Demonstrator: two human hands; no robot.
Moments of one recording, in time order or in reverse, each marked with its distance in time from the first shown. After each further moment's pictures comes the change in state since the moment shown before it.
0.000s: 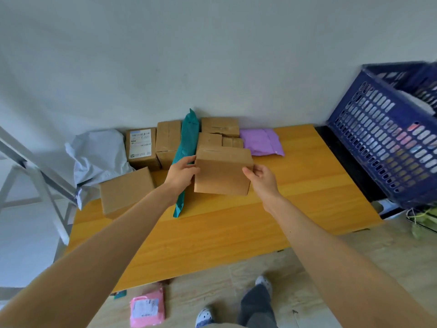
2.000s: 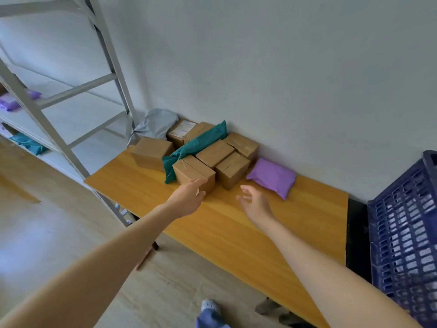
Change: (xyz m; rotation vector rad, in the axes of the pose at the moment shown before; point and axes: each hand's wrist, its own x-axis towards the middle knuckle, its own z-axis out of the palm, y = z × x) left_hand -0.115 0.026 0.230 0.696 0.492 0.012; right_hand 0.076 -0.005 -0.187 -0.532 -0.761 -0.552
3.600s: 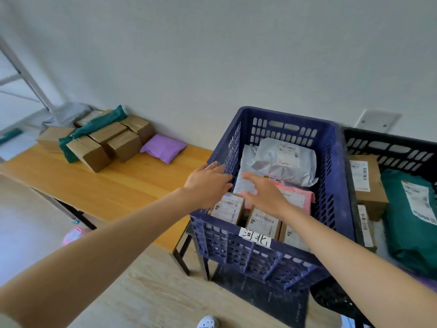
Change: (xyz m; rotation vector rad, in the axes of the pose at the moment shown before) left_hand -0.107 0.500 0.254 0.662 -0.105 0.420; right_hand -0.227 0.258 -0.430 -0.262 -0.098 -0.129
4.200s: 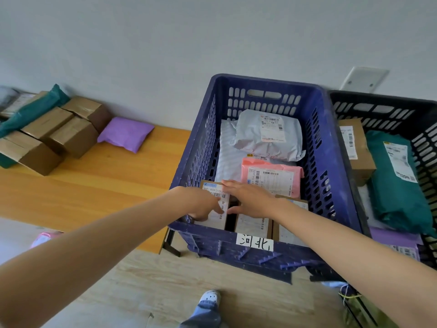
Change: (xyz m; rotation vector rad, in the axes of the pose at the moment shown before) left_hand 0.043 -0.007 0.053 0.096 -0.716 0.310; right_hand 0.022 0.039 0.044 -0.474 -0.347 -0.097
